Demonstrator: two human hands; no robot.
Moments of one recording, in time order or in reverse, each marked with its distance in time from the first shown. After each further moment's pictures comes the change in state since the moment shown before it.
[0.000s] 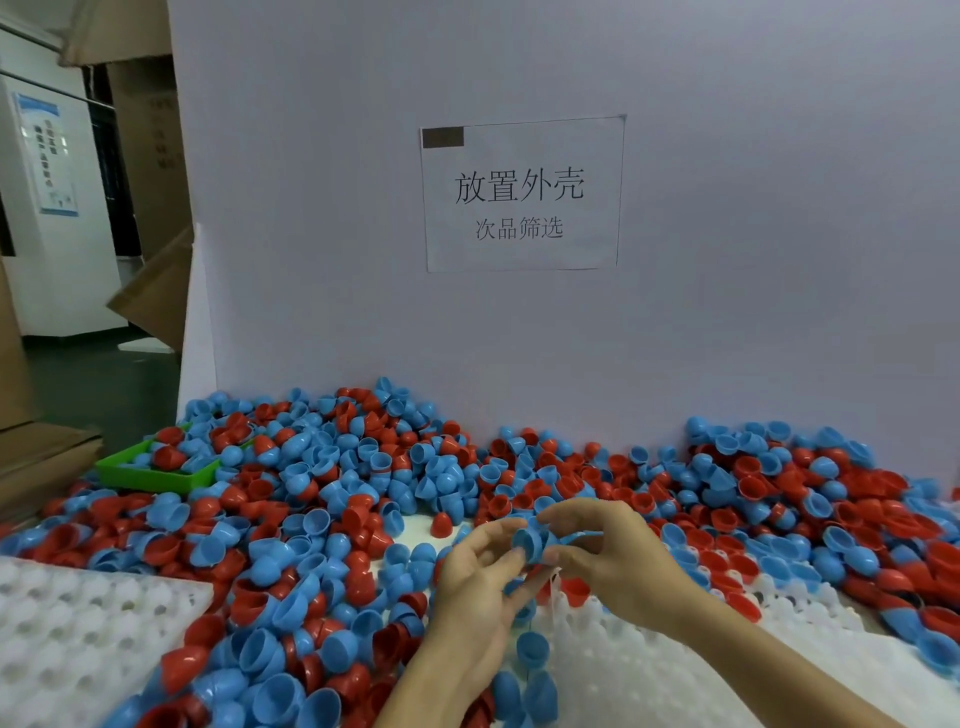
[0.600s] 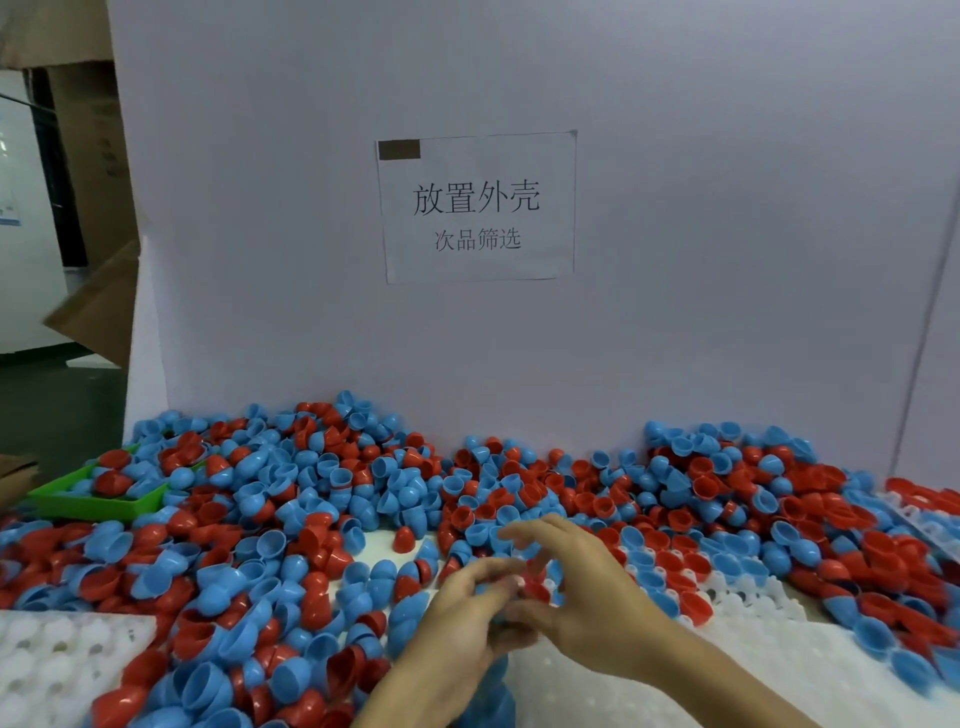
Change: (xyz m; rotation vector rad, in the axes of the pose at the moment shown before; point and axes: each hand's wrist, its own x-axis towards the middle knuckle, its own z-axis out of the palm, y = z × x) left_hand -0.011 -0.001 0.016 0.277 -0.145 -0.162; right_hand -0.023 0.000 -0.005 -0.237 -0.025 -0.146
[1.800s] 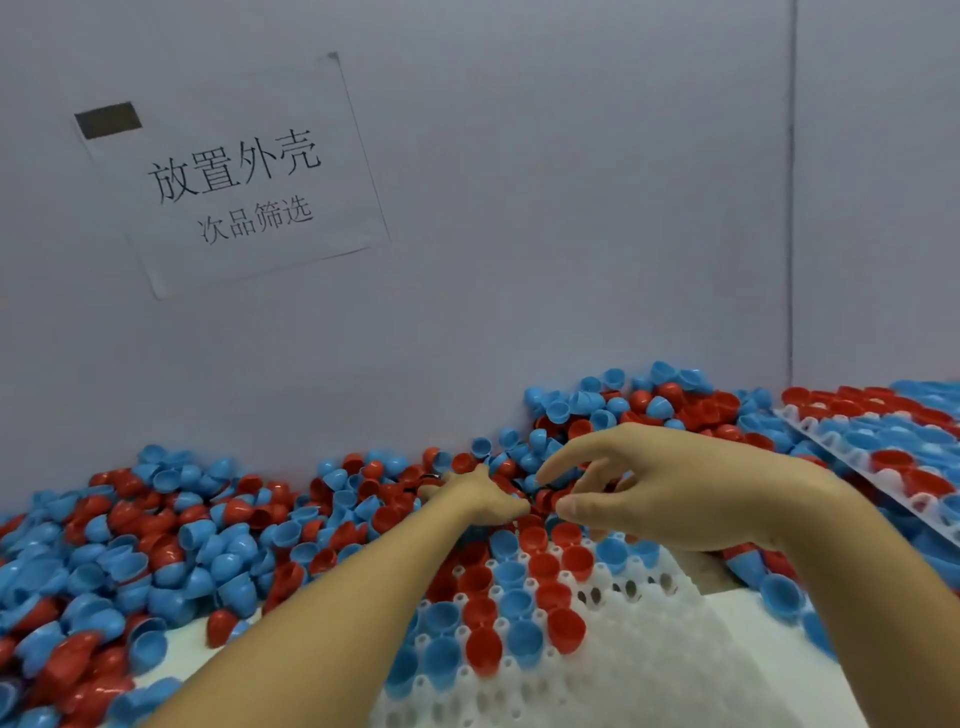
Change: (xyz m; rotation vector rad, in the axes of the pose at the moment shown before) left_hand 0.240 -0.003 0.153 1.696 -0.013 -0.155; right_hand -0.030 0.098 -0.179 0.007 -0.218 0.353
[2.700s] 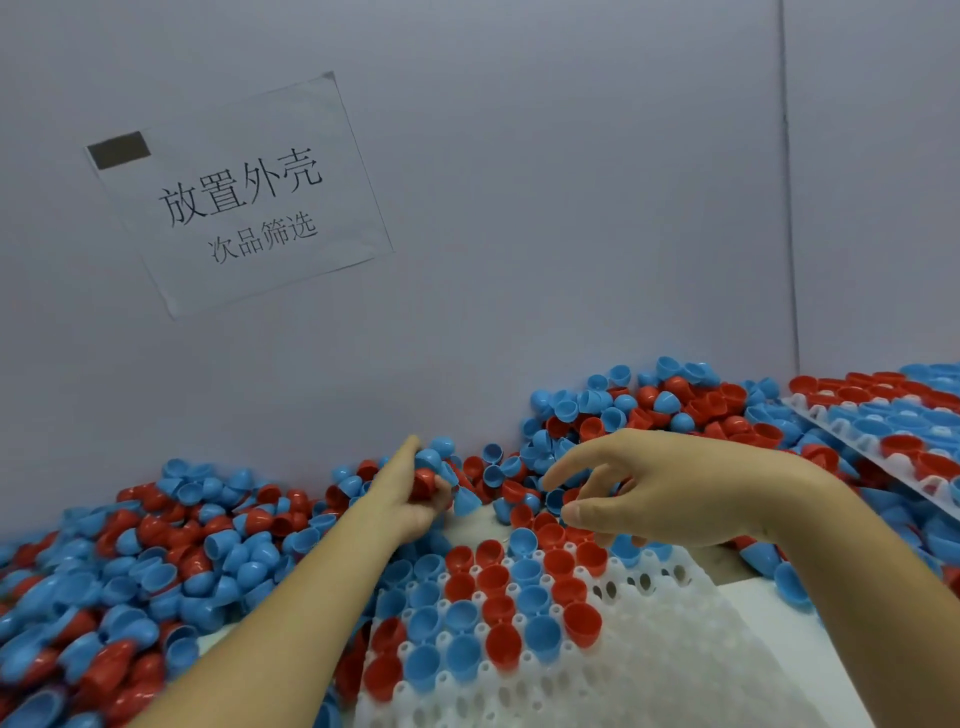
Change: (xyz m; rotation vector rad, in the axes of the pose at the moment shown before) left_hand -0.027 -0.064 -0.033 -2.029 -0.046 -0.193; right_hand 0.005 0.002 0.006 0.007 -0.043 0.007
